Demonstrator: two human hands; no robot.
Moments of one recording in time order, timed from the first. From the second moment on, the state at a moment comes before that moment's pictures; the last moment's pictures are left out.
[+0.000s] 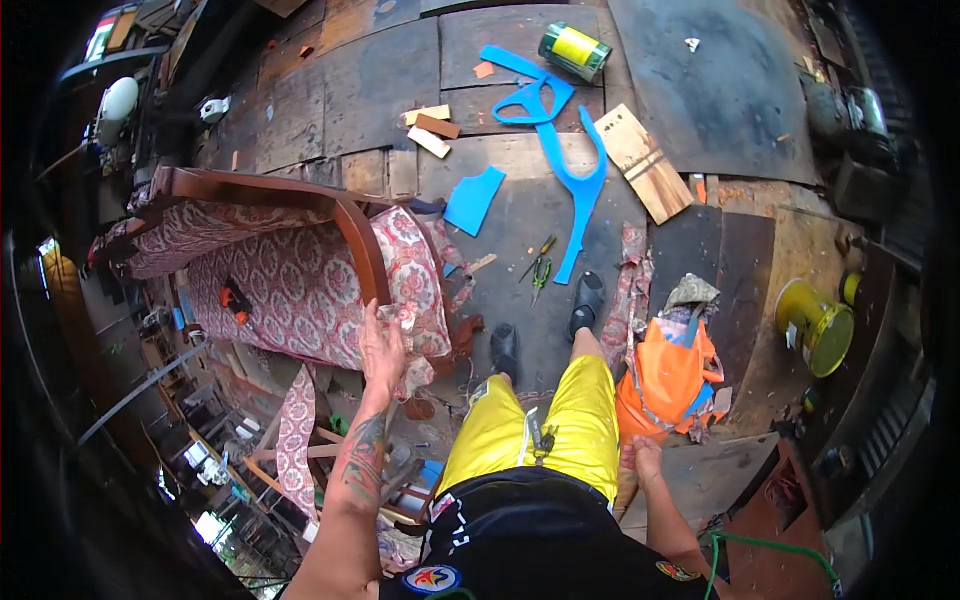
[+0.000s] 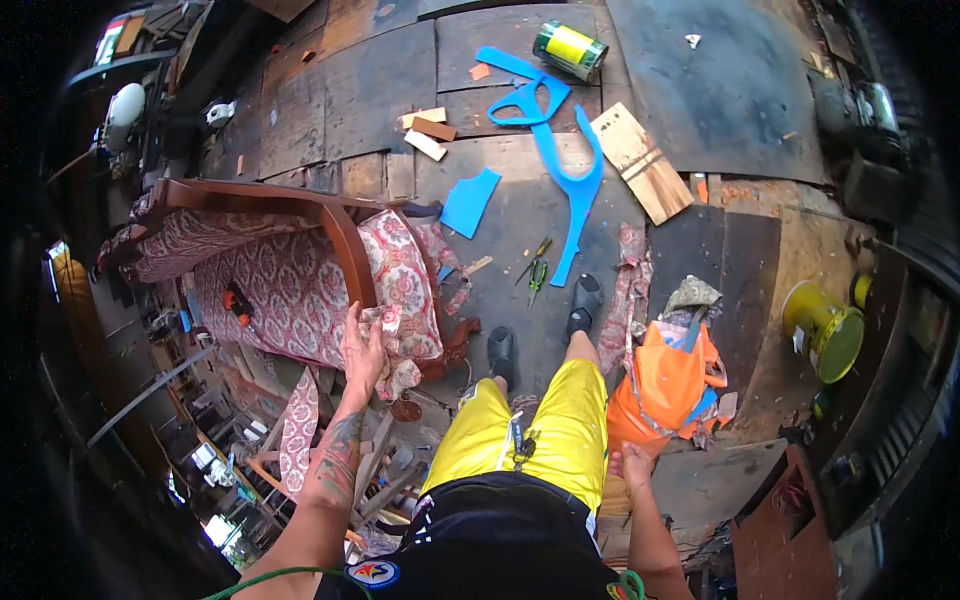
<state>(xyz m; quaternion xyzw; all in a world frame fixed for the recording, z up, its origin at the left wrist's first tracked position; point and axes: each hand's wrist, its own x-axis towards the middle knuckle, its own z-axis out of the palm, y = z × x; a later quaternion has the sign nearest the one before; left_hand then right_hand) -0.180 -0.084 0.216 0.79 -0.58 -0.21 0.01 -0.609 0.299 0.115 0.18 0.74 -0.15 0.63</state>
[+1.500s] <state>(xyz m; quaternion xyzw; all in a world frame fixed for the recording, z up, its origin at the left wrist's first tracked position) -0.041 -0.138 0.097 0.85 -0.50 0.00 -0.18 -0.561 -0.280 -0.360 -0.53 0.66 0.34 0.42</state>
